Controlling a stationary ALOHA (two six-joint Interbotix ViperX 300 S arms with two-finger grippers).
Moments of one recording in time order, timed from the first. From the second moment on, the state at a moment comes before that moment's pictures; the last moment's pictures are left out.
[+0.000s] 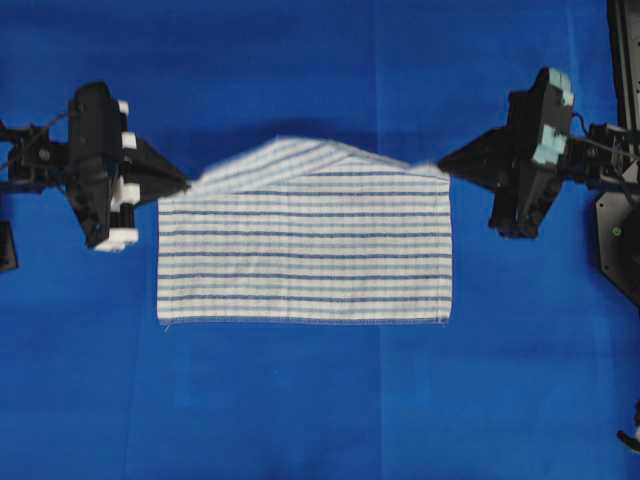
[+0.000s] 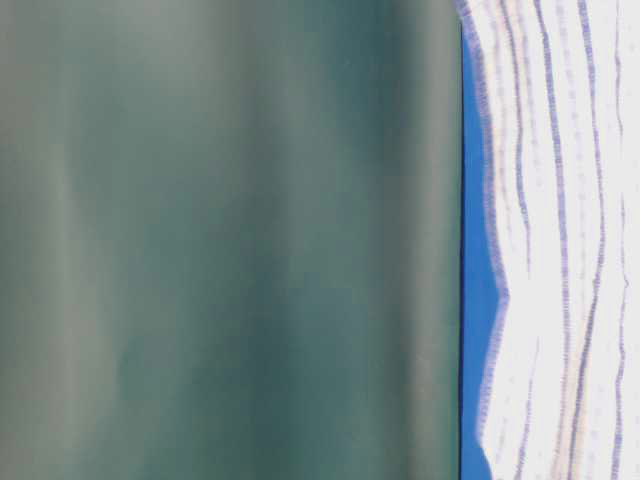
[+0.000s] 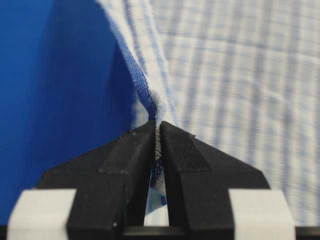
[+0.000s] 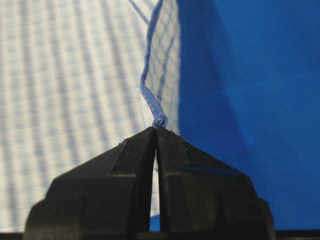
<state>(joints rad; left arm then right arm) 0.10 -0.29 1.13 -0.02 -0.22 -0.03 -0.18 -0.46 1.18 0.04 -0.16 0.18</state>
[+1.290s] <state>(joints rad) -0.21 -0.15 1.12 -0.02 -0.25 -0.09 0.32 -0.21 1.18 0.19 -0.24 0.30</state>
